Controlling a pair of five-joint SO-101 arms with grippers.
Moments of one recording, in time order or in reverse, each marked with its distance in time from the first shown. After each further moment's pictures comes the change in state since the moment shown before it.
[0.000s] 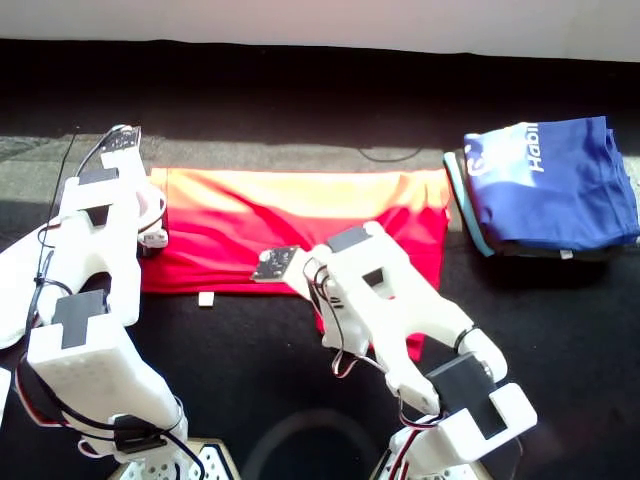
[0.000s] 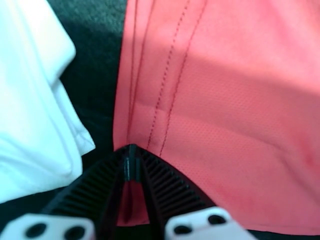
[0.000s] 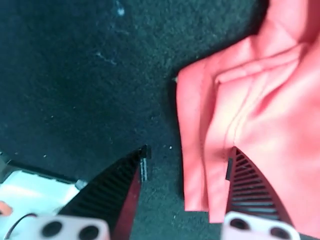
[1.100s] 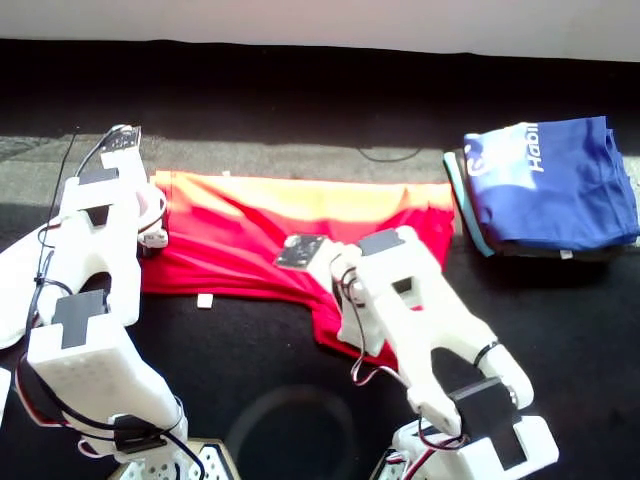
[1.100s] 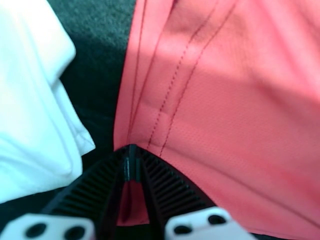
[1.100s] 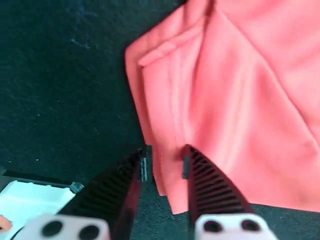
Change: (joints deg) left arm 0.0 0.0 0.0 0.0 0.0; right arm 5.1 -7.9 4.9 -0.4 -1.6
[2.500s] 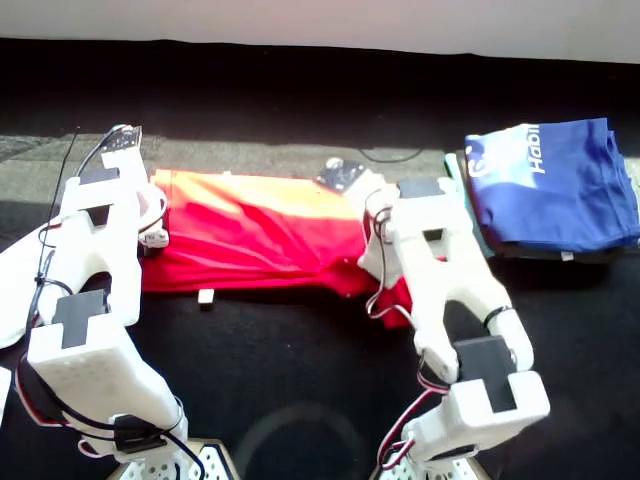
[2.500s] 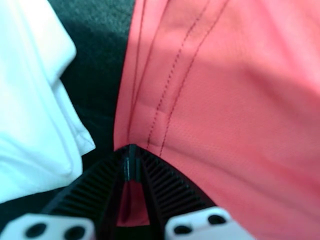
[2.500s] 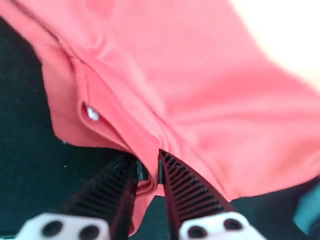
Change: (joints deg) left arm 0.1 0.1 0.0 0.0 0.0; right arm 12.2 13.1 -23.1 -3.3 -0.4
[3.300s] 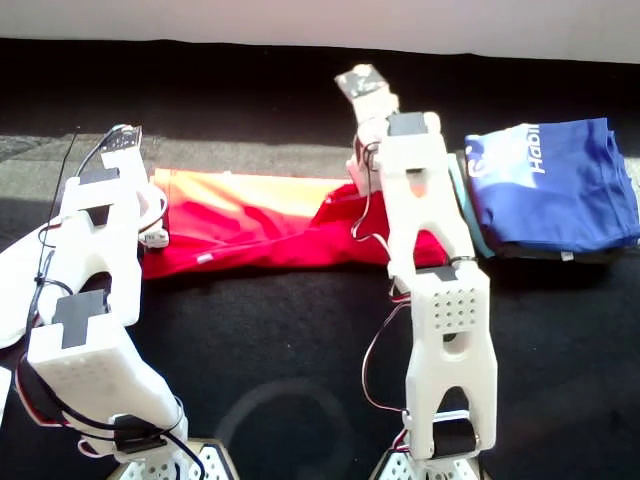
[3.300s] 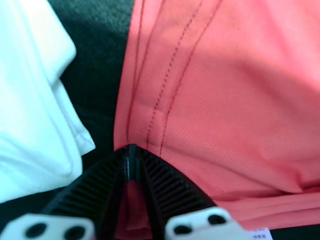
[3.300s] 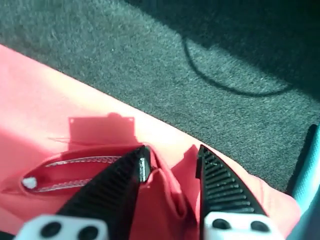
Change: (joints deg) left arm 0.0 0.0 0.0 0.0 0.1; right arm 2.2 42.8 -64.5 6.9 -23.6
